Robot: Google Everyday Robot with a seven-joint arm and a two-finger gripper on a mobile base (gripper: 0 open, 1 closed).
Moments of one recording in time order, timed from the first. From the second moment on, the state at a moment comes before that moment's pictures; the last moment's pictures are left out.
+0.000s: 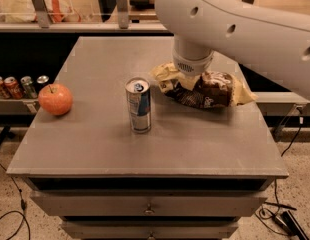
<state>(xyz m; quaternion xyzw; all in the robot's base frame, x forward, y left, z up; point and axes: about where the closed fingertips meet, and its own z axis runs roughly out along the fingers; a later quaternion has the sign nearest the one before) 0.594 -0.121 0.884 -0.47 0.85 -0.17 0.16</state>
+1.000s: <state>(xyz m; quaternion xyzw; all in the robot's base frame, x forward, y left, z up) 0.585 -0.137 0.874 -0.51 0.84 -0.10 0.15</state>
